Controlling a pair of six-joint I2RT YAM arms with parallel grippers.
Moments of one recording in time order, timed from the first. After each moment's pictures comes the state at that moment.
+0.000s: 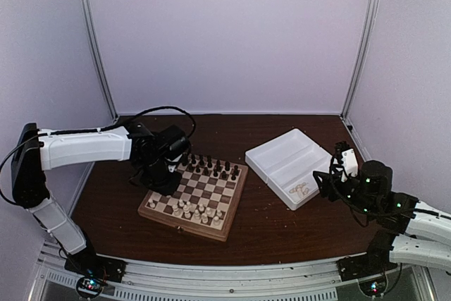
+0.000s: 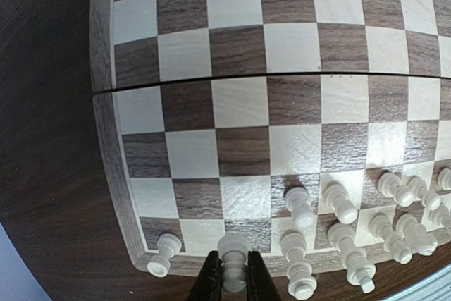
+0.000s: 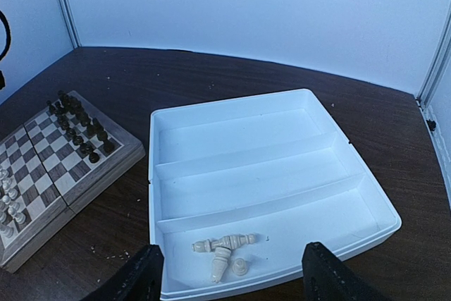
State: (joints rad) left arm -0.84 1.62 1.20 -0.96 -0.18 -0.48; right arm 0.72 0.58 0.30 -0.05 0.34 0.16
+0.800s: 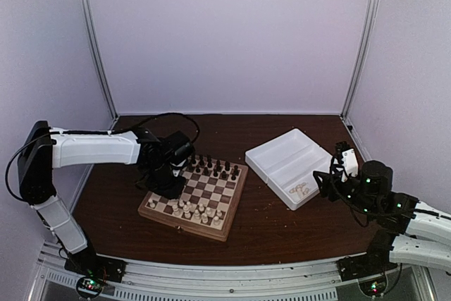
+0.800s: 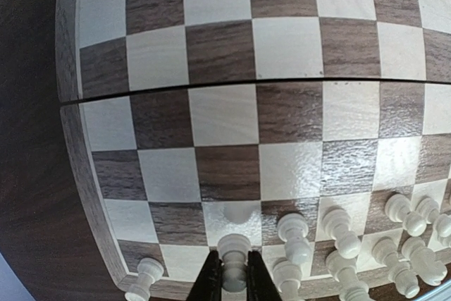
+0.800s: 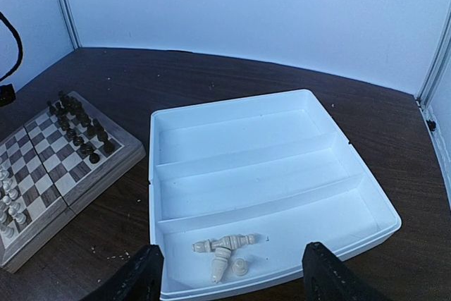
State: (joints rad) left arm -0.84 1.68 1.17 -0.88 -0.16 -0.48; right arm 0.72 0.57 0.30 -0.05 0.34 0.16
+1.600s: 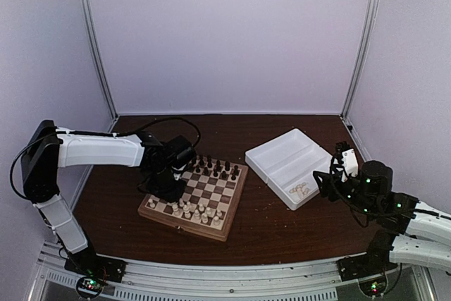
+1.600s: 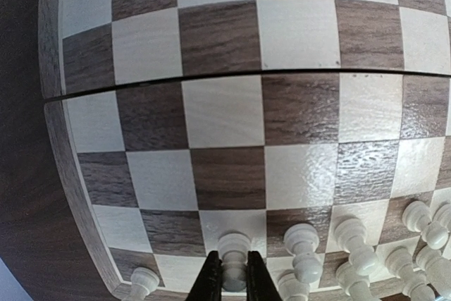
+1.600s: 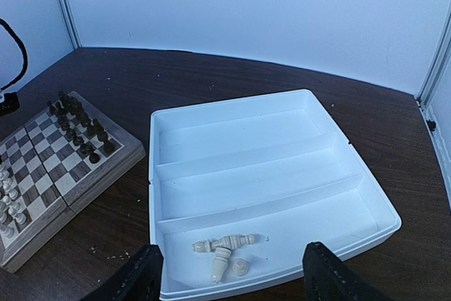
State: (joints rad) left arm -0.84 1.71 1.15 -0.86 -0.16 -0.48; right arm 0.72 0.57 0.30 -0.05 0.34 0.16
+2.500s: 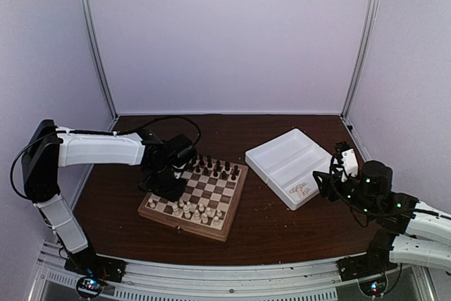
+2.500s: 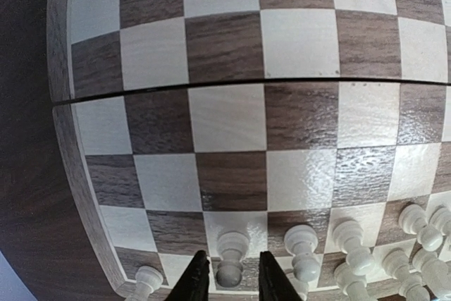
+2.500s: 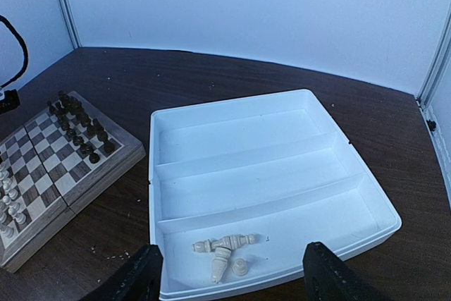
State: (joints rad) left arm -0.84 1.71 1.16 -0.87 -0.17 -0.48; right arm 0.72 0.58 0.30 -0.05 0.34 0.16
